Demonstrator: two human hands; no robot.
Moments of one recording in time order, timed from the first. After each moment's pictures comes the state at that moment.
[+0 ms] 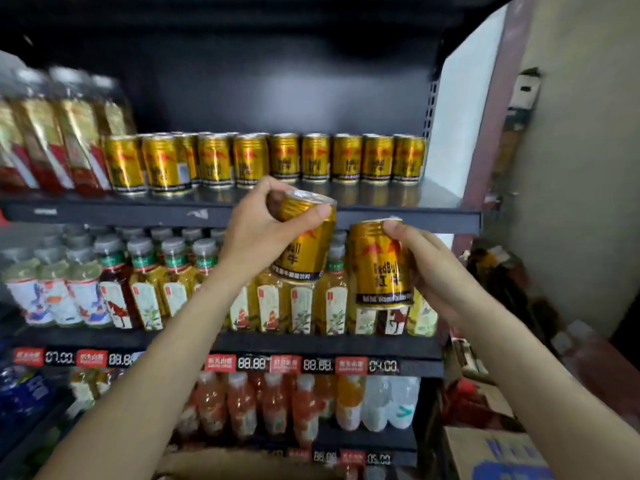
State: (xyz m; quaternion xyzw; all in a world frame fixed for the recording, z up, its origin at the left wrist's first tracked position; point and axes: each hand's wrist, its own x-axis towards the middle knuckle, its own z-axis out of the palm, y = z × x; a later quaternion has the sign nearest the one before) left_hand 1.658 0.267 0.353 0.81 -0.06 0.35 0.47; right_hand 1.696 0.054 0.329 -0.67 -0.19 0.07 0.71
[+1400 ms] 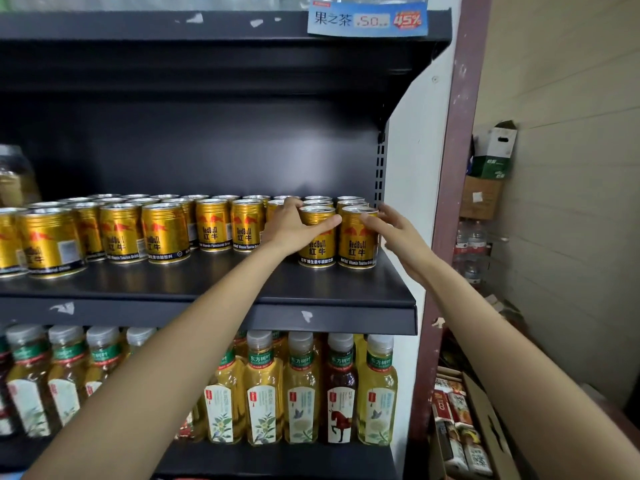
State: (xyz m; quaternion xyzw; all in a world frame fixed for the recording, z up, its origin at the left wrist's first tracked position) left_hand 1.888 0.168 0.420 0.90 0.05 0.29 0.32; right_hand 1.938 -0.015 0.398 -0.72 -0.25 -0.06 0.65
